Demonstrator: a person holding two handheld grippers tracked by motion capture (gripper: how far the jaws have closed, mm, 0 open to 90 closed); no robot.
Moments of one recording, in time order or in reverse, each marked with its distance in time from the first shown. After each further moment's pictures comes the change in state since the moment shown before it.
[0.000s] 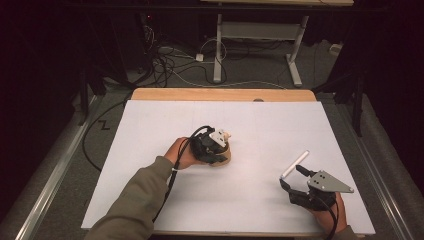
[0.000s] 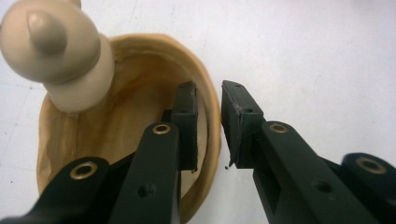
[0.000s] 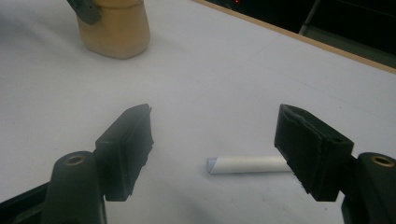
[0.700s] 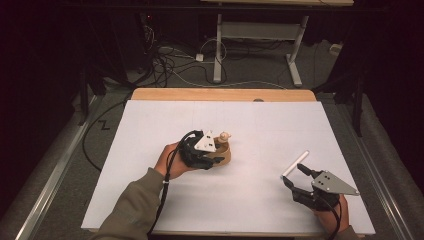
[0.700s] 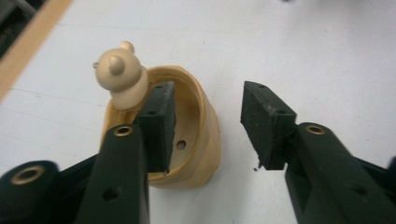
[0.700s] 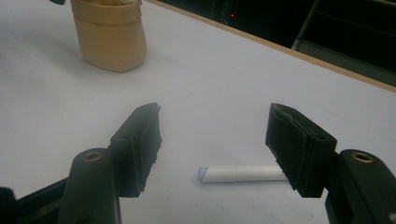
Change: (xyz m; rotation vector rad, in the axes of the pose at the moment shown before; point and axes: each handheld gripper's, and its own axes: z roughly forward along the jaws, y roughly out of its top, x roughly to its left) left arm -0.042 -0.020 -0.038 -0.191 0.246 0.022; right arm -0.003 0.001 -0.006 -0.055 -0.013 -0.005
